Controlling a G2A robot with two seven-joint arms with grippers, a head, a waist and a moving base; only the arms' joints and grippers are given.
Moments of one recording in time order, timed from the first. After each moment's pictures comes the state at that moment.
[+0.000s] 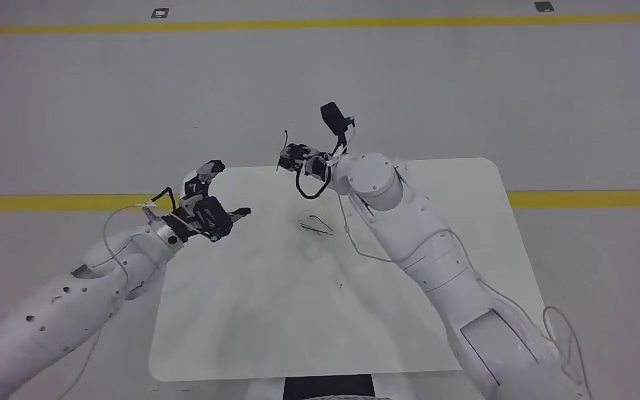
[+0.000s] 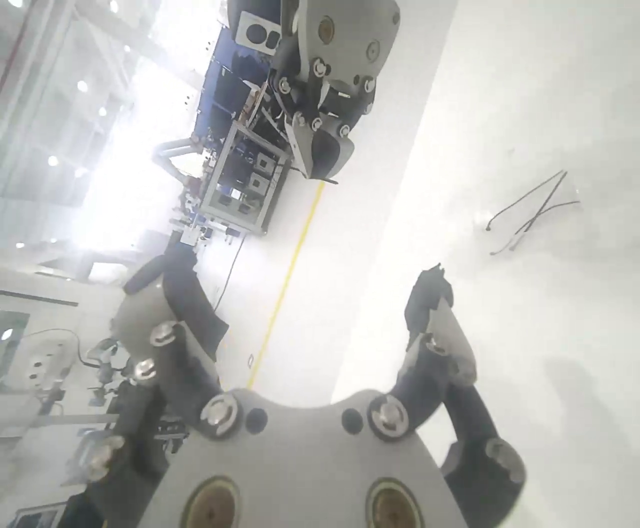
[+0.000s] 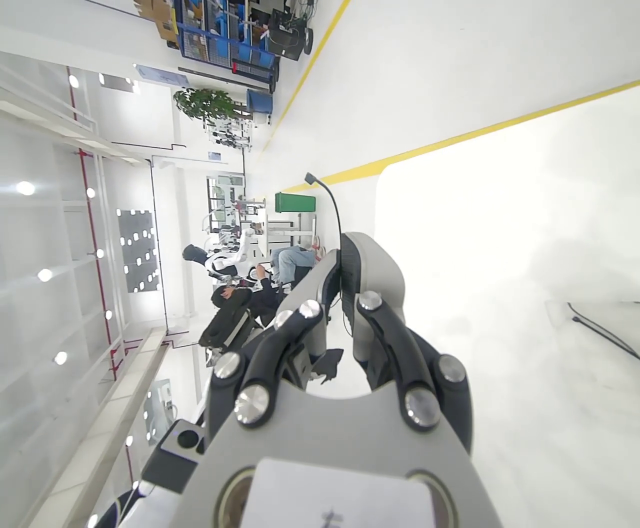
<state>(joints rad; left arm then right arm) 1.17 -0.48 -0.80 -1.73 1.57 0.06 0.31 -0.83 -1.54 0.96 -1.22 -0.07 0.34 0.55</state>
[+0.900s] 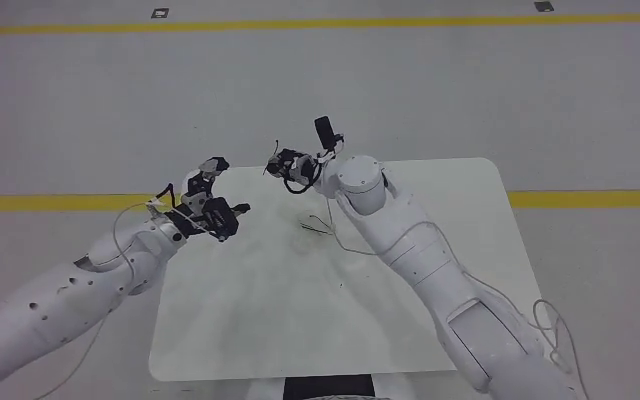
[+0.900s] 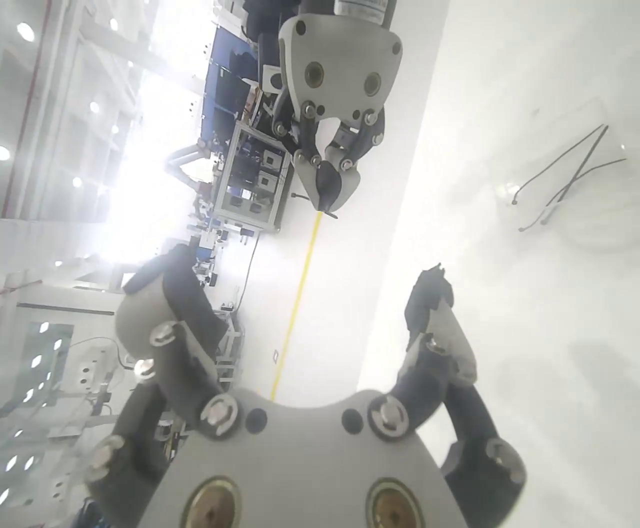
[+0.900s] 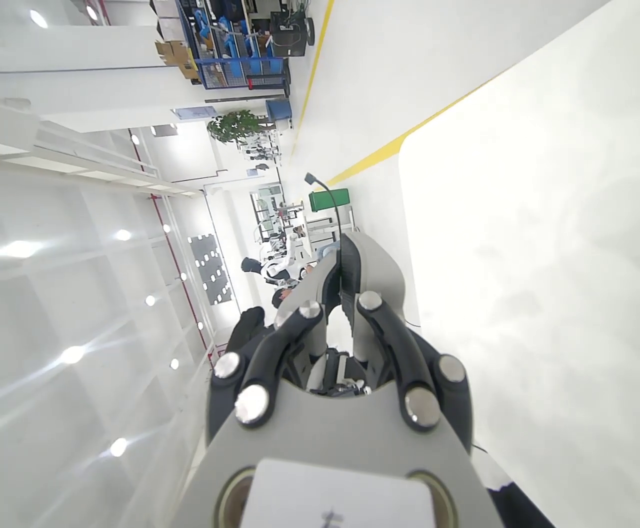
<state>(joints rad) 0.89 -0.42 -0.47 -1.72 1.57 0.20 0.26 -0.77 -1.61 0.90 -1.02 0.20 0.34 0.46</state>
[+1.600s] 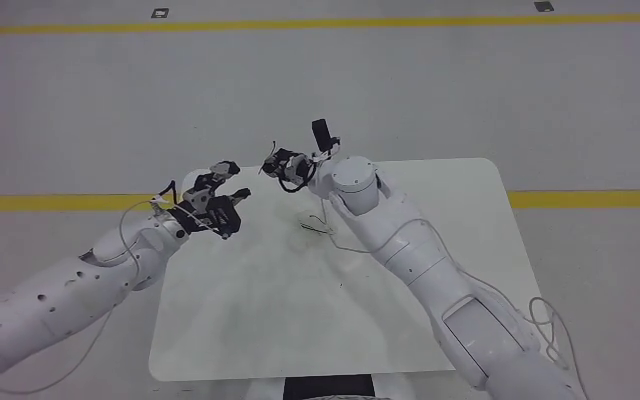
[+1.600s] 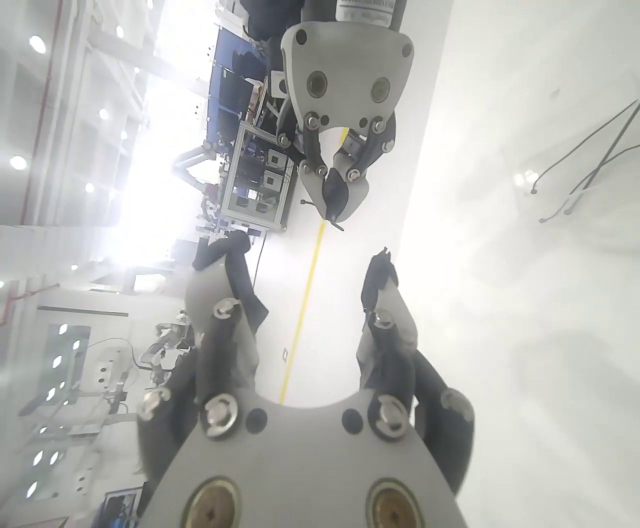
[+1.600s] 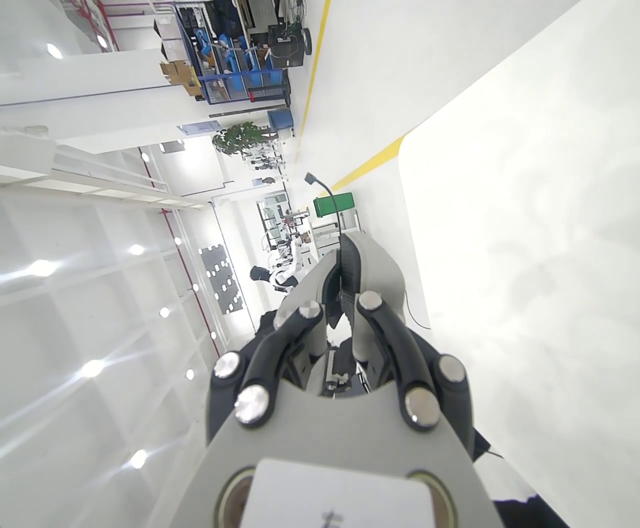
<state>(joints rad) 0.76 -0.44 -0.31 -1.67 1.57 0.26 0.25 -0.74 -1.63 0.86 -0.97 0.28 0.34 0.41</state>
